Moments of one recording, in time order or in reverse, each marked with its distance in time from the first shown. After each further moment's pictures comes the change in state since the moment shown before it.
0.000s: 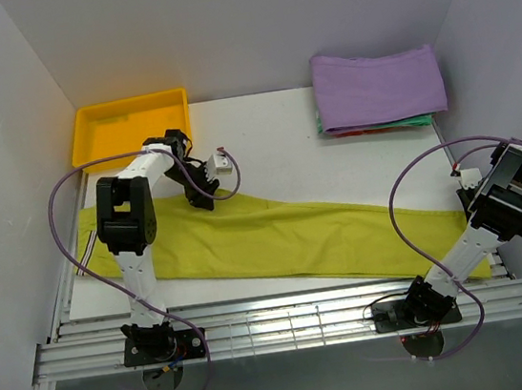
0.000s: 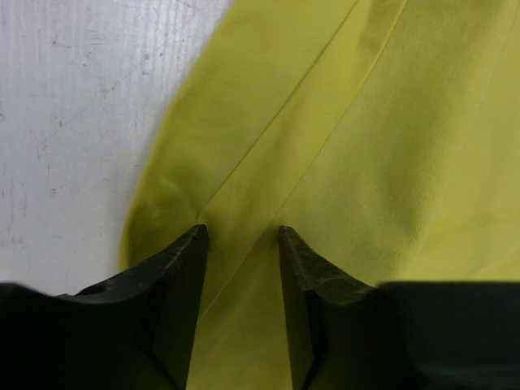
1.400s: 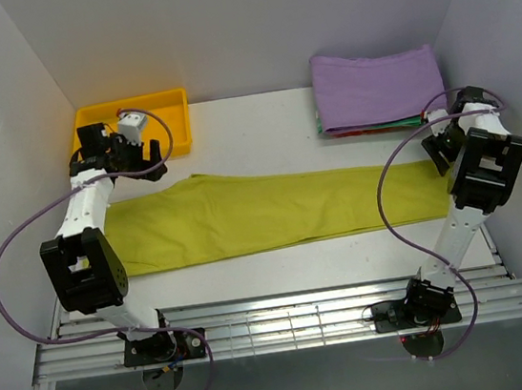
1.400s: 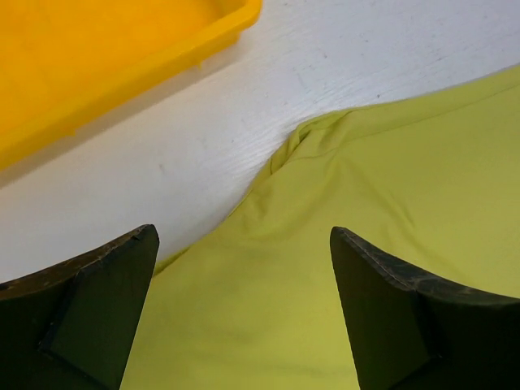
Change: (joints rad) left arm 0.287 -0.482 -0.273 0.539 -0.145 -0.800; right arm 0.298 0.198 0.381 0.191 0.054 0.071
